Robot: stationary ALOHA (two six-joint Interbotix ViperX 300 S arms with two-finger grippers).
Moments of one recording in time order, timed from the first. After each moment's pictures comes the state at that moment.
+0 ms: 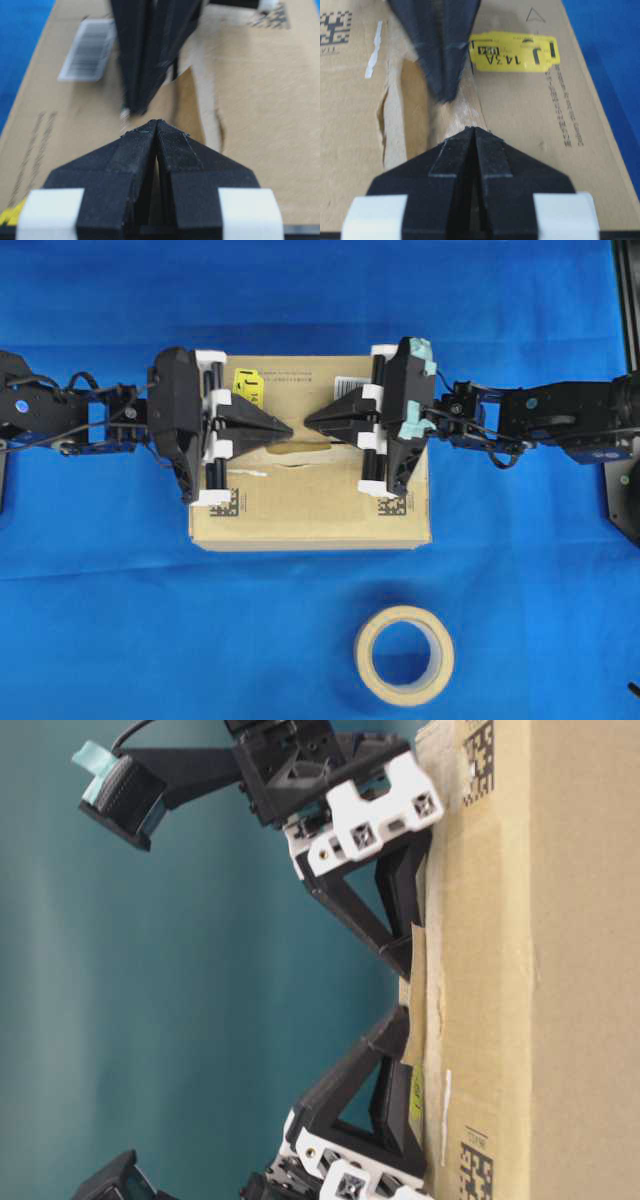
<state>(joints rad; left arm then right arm) 0.05 -0.04 0.87 -0.04 -0.52 0.13 -0.08 0.03 0.76 0.14 -0.42 0.00</state>
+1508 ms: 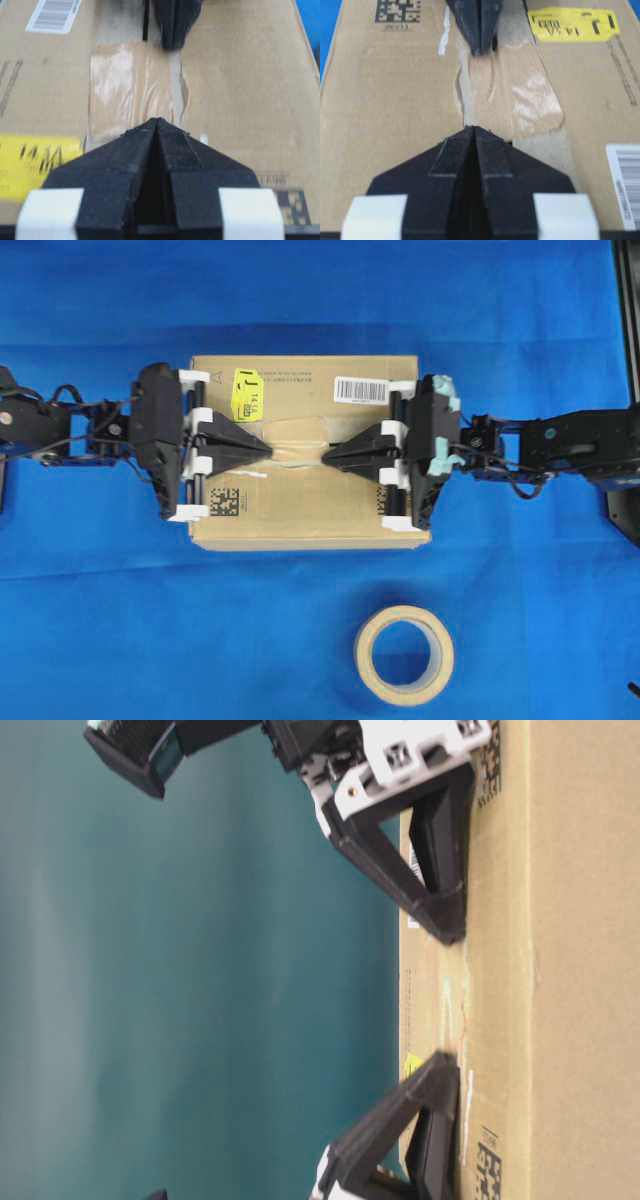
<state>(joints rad) 0.03 -0.08 0.98 -0.04 -0.46 0.04 0.02 -0.02 0.87 0.21 -0.45 0.00</state>
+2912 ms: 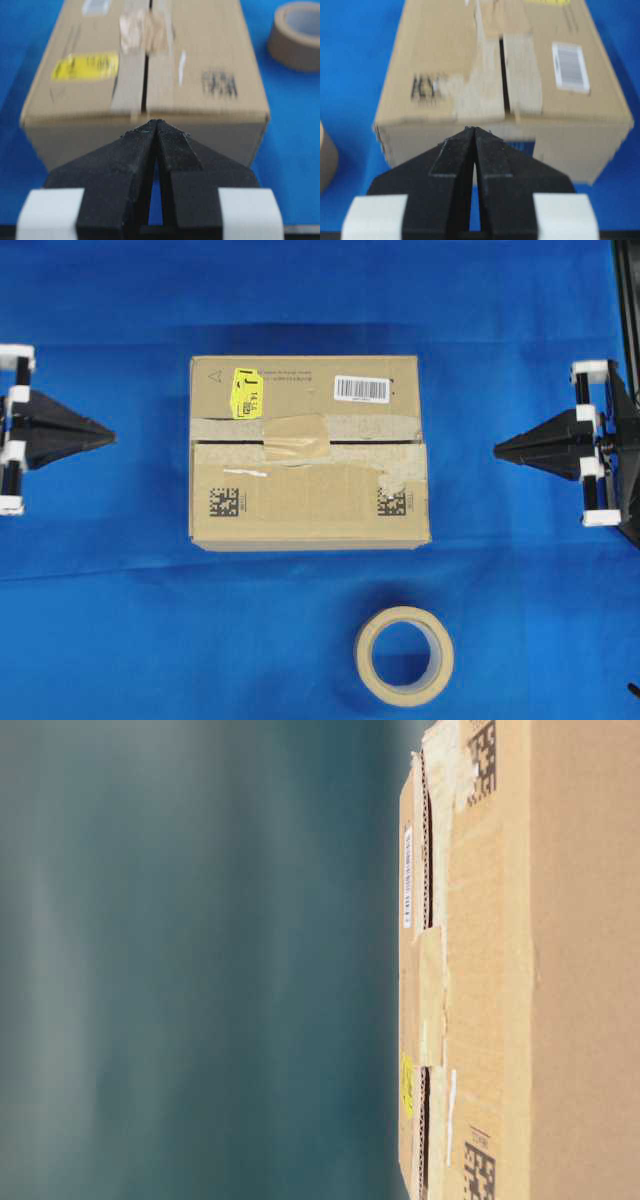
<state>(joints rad) 0.03 -1.01 1.33 -0.04 -0.06 0.07 0.00 -0.92 1.32 0.19 -0.10 -0.05</state>
